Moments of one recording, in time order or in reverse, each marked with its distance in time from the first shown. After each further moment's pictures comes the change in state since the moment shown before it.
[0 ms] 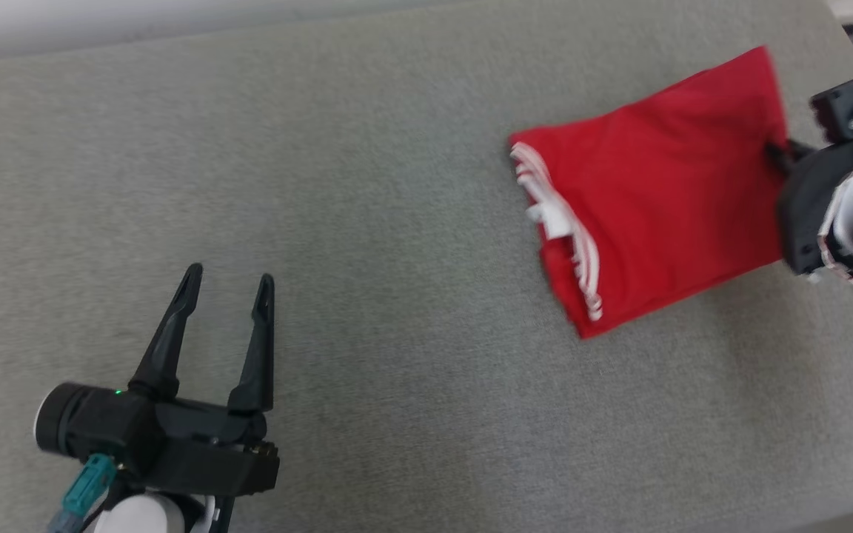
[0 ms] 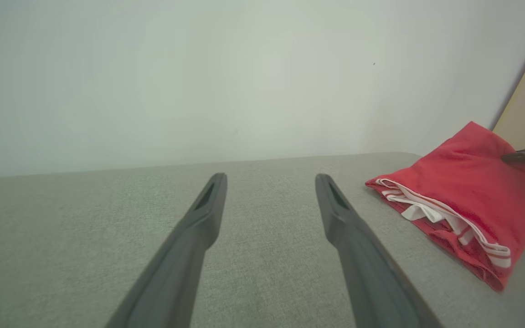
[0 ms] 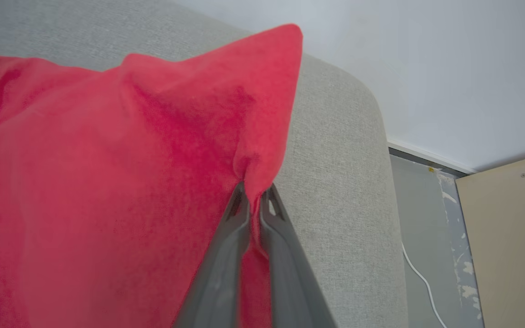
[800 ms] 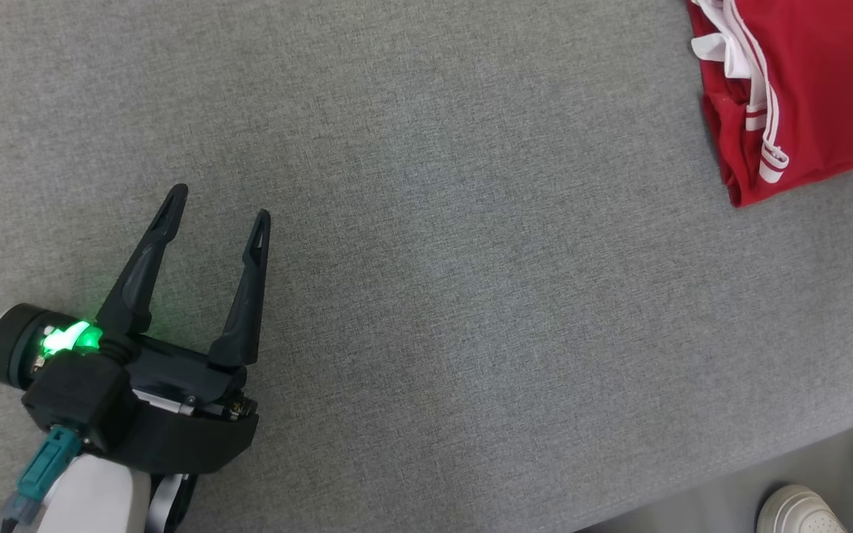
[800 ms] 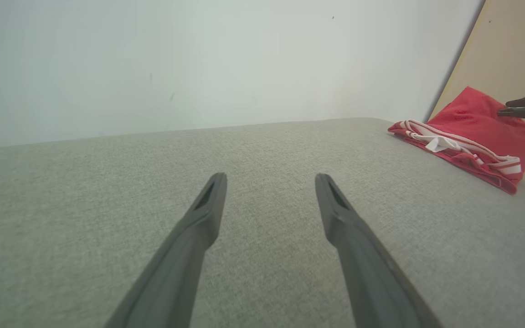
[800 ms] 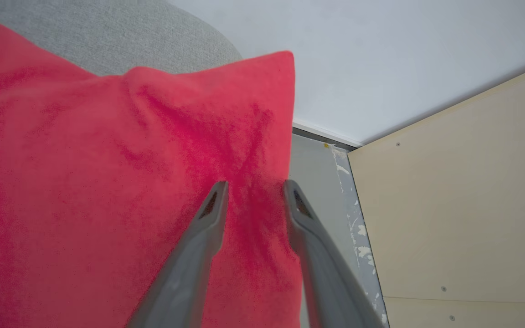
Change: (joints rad) left arm -0.123 0.137 -0.079 -0.121 0.007 -0.003 0.000; right arm -0.168 -0.139 -0.142 0.188 -0.132 0.000 -0.278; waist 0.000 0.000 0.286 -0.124
